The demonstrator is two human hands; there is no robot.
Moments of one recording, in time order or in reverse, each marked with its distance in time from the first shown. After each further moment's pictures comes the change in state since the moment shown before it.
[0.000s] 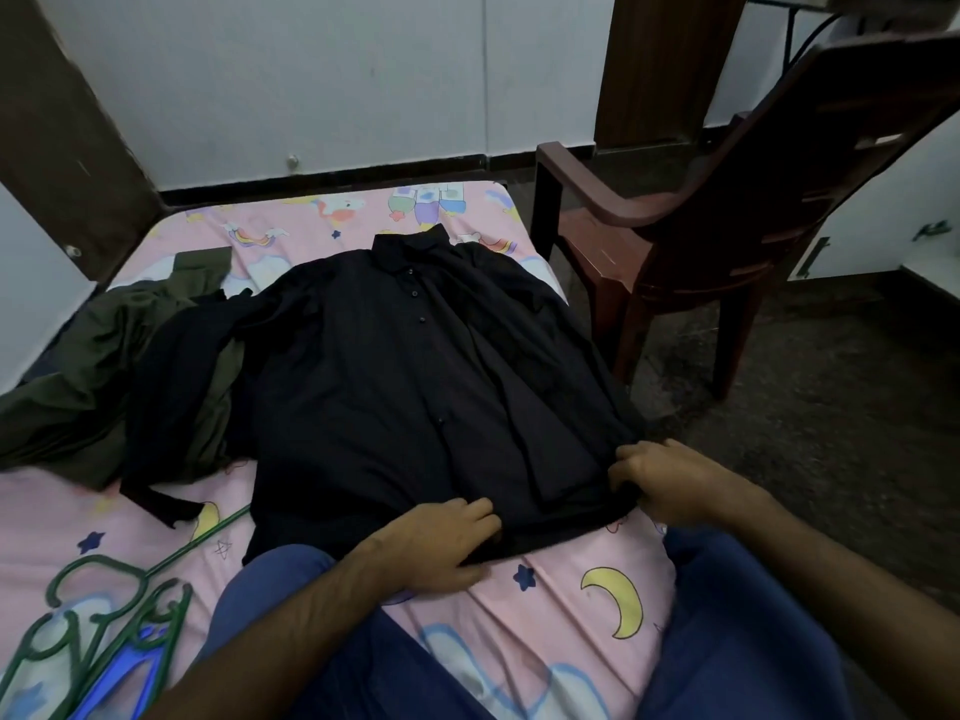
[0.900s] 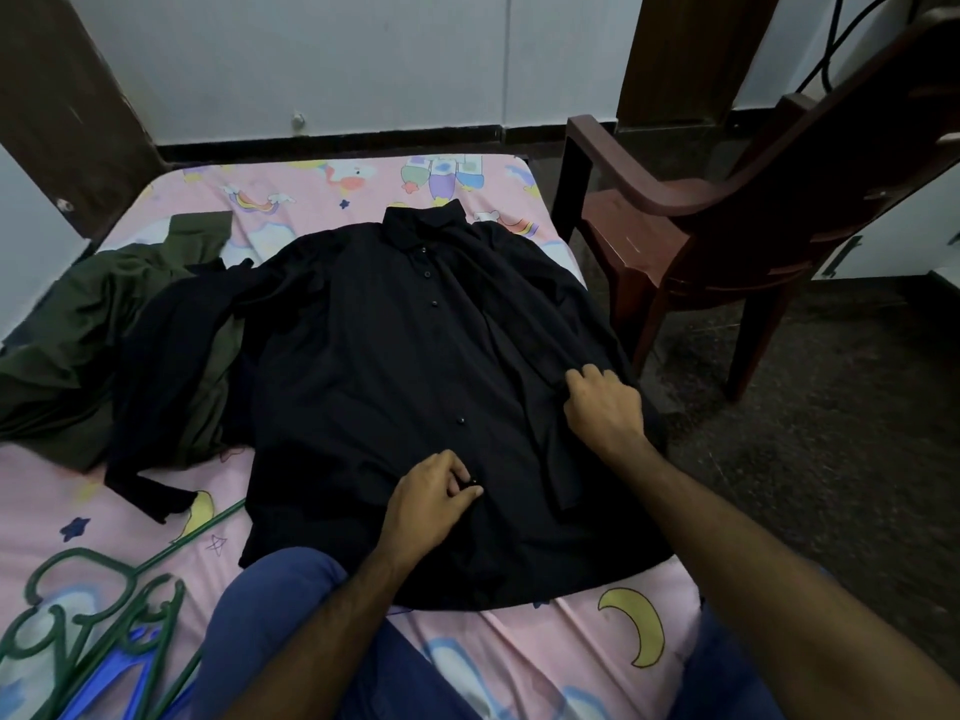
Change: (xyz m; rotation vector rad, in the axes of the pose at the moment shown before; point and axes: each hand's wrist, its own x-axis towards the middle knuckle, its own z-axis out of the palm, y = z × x) left_hand 0.029 -0.046 0.040 -0.569 0.590 -0.676; right_hand 0.148 -0.023 -0.003 0.080 0.531 0.409
